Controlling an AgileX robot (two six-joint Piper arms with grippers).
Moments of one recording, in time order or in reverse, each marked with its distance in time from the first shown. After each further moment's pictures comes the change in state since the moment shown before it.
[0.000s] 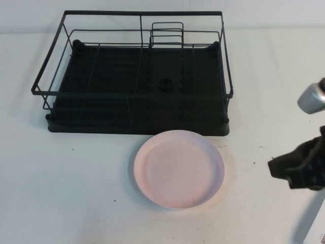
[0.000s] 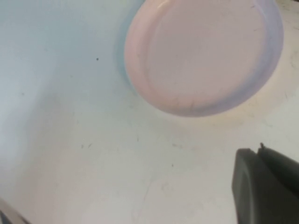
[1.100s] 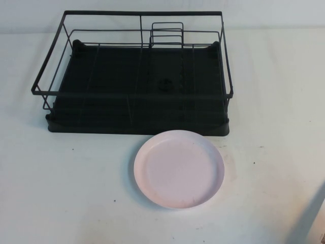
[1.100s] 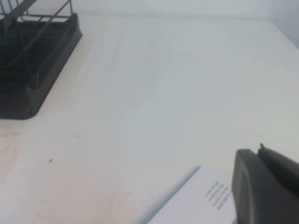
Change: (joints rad) right arm -0.388 -0.752 0.887 -0.258 -0.850 0.000; left arm 0.000 0.000 0.000 0.000 0.000 0.000
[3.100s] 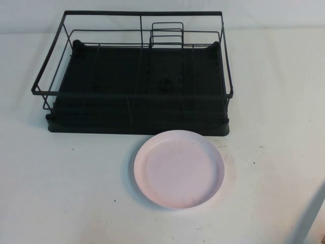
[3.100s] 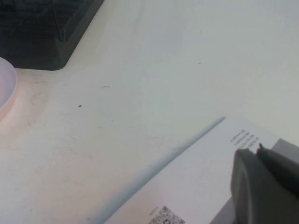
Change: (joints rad) right arm -0.030 -0.315 0.029 0.001 0.363 0.000; left arm 0.000 0.000 0.000 0.000 0.000 0.000
